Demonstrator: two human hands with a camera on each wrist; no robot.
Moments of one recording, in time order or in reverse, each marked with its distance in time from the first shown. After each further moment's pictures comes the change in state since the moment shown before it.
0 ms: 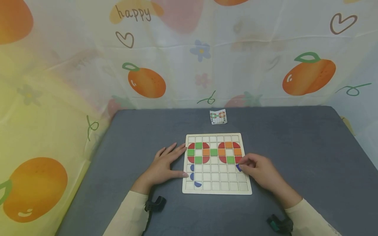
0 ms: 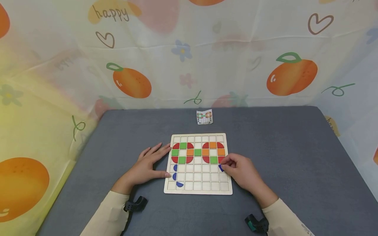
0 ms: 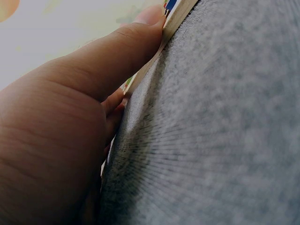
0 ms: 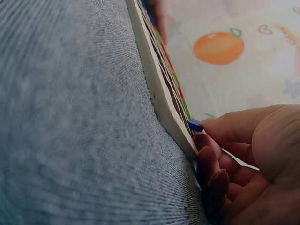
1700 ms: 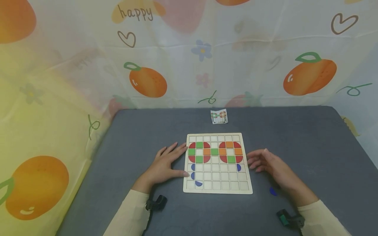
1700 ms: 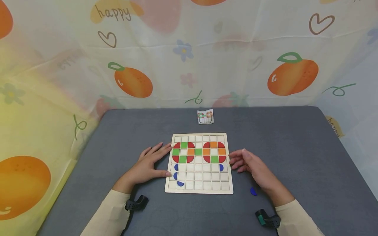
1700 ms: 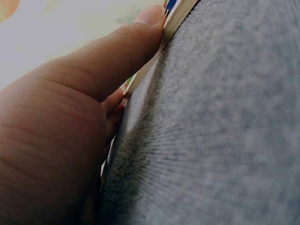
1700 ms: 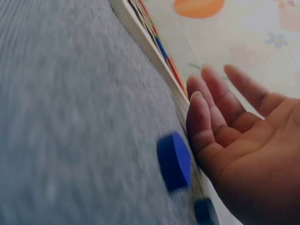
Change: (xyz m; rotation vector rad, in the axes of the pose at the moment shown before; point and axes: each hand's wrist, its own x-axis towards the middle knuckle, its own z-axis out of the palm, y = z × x) left_hand 0.000 0.001 -0.001 0.008 -0.006 -0.003; right_hand -0.007 0.021 -0.035 0.389 -0.149 -0.186
